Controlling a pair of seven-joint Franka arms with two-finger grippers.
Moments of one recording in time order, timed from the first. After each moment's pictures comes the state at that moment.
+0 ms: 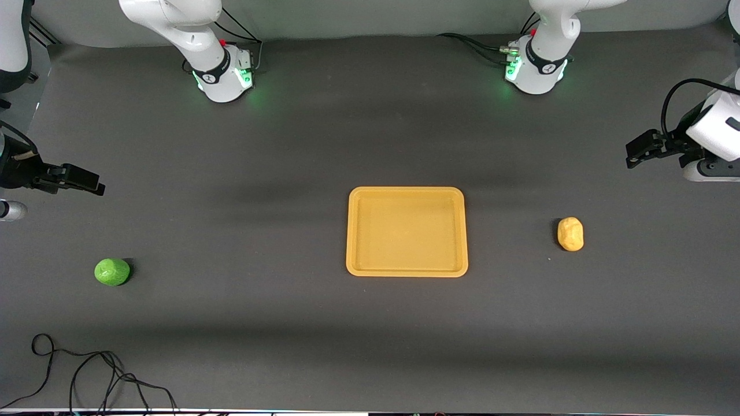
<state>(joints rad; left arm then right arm) 0.10 -0.07 -0.12 -1.76 0.02 1.66 0.00 -0.03 0.10 -0.02 -1.52 0.00 1.55 0.03</state>
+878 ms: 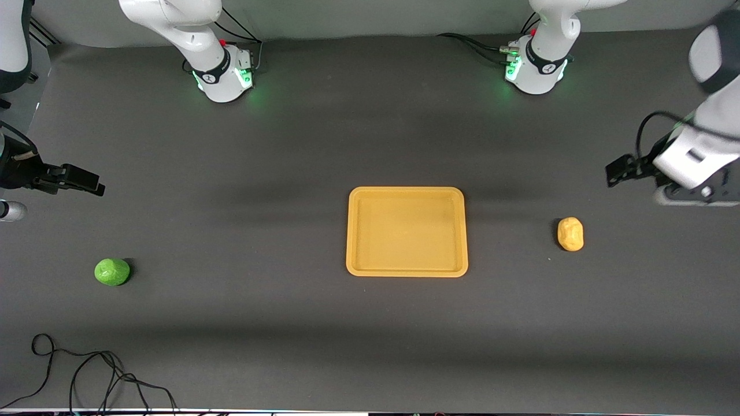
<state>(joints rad) 0.09 0.00 -0.12 -1.91 0.02 1.87 0.00 -0.03 0.11 -0.02 -1.52 0.00 1.55 0.03</state>
